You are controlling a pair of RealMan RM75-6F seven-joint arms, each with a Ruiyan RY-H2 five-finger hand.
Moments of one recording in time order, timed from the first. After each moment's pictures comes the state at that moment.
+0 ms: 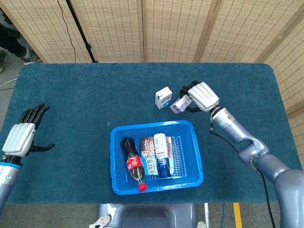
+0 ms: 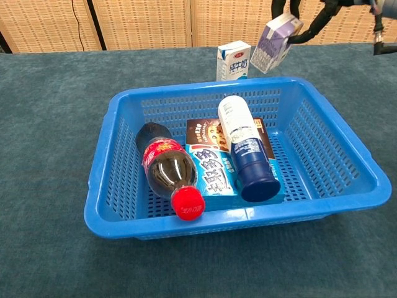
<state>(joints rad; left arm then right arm) -0.37 -0.95 -0.13 -1.89 1.24 1.23 0.01 0.96 -1.48 0.09 -0.80 -1.61 1.04 0.56</state>
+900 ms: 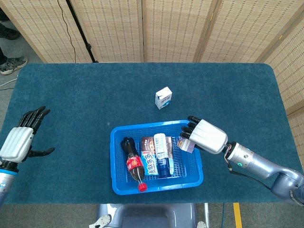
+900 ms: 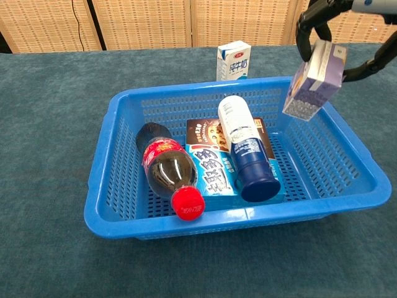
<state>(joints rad) -0.32 -0.91 -0.10 -1.90 1.38 1.27 -0.08 0.82 -1.10 -0.03 -1.42 -1.93 1.22 0.13</state>
